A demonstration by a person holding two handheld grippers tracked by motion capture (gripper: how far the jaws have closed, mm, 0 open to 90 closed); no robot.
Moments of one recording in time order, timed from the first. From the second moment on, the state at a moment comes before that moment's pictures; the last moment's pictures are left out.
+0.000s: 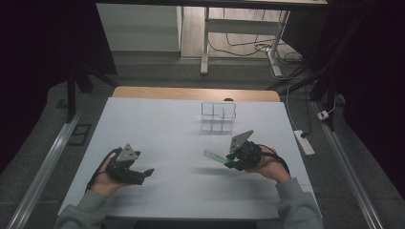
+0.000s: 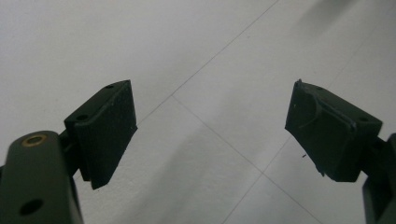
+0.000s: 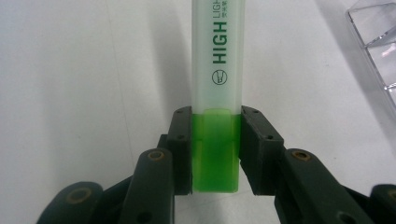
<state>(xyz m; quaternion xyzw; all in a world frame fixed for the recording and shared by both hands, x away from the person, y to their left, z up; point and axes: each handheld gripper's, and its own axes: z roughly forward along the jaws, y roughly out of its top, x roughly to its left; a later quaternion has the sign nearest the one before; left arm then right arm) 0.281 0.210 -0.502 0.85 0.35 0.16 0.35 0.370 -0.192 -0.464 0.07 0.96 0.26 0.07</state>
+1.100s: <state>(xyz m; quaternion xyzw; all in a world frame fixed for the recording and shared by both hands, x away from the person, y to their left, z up) 0.296 0.157 -0.479 0.87 0.29 0.17 0.36 0.365 -0.159 -0.468 0.07 0.96 0.26 0.06</state>
